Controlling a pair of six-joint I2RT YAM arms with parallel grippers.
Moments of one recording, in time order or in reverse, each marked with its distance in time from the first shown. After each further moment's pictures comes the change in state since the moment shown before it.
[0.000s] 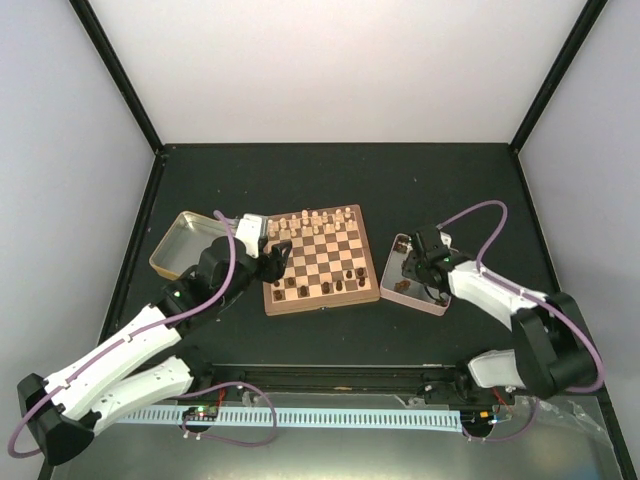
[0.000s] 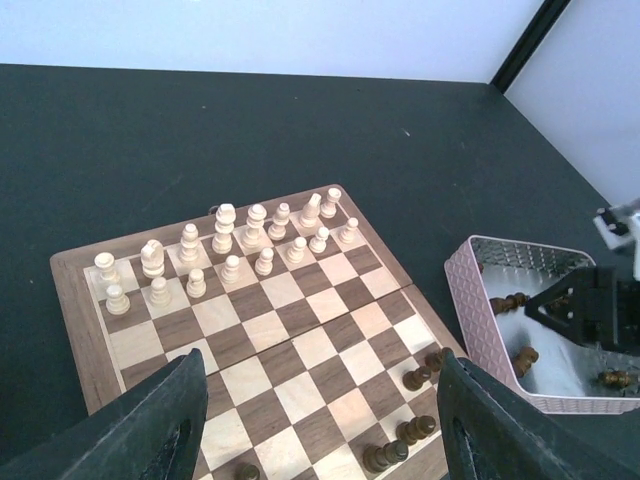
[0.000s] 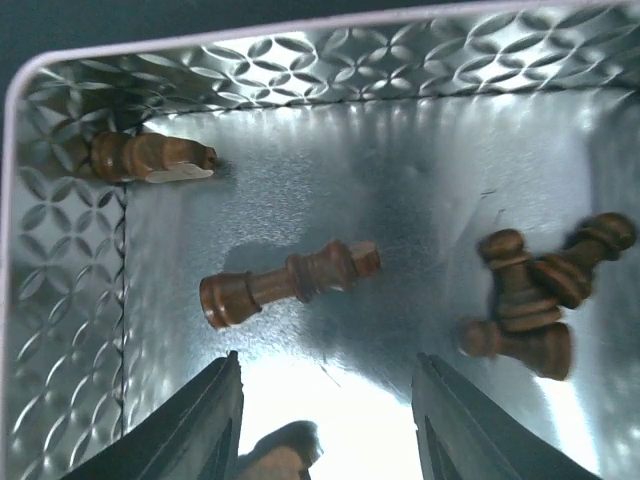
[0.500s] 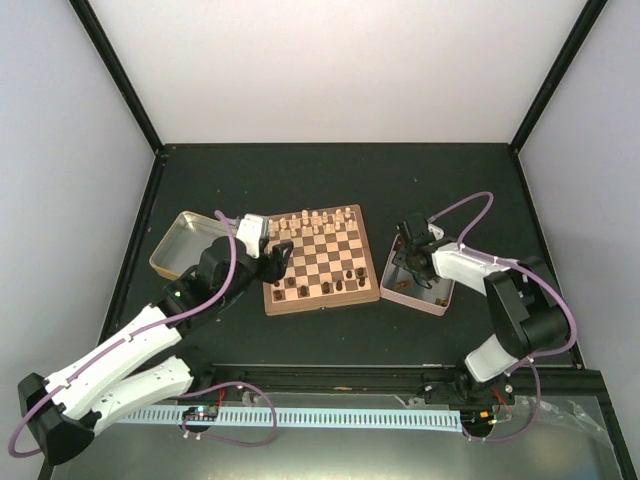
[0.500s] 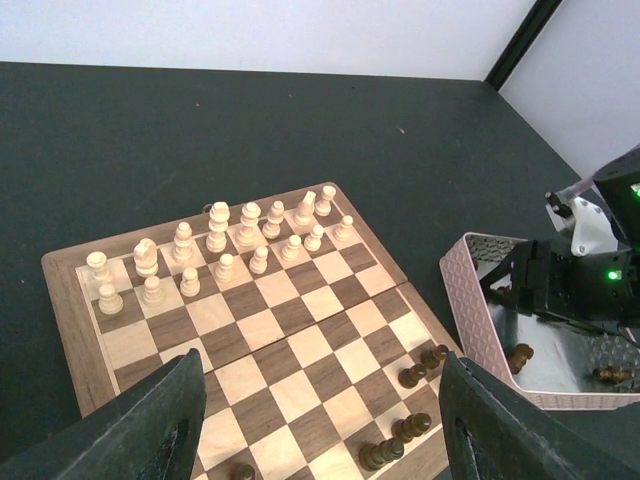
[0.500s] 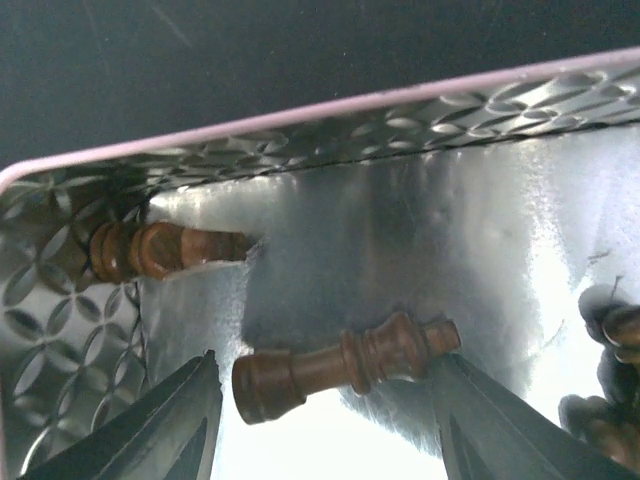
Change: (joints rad) left arm 0.003 0.004 -0.002 0.007 0.013 0.002; right arm -0.003 0.247 0.122 0.059 -0.001 0.137
